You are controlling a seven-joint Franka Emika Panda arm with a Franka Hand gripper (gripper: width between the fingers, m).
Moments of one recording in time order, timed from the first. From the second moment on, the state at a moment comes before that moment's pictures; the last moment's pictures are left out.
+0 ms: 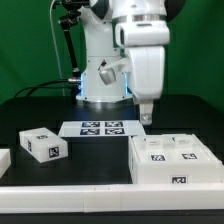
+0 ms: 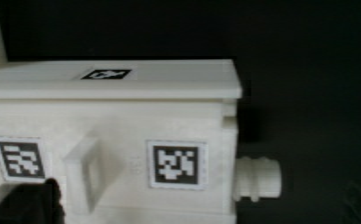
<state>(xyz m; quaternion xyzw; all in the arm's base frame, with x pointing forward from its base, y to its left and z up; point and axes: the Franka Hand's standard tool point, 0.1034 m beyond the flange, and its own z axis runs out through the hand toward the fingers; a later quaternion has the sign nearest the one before) 0.518 0.042 0.095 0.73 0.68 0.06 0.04</state>
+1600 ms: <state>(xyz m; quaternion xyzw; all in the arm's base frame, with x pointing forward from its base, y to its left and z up) 0.462 0.084 0.080 0.95 0.29 0.11 -0.02</state>
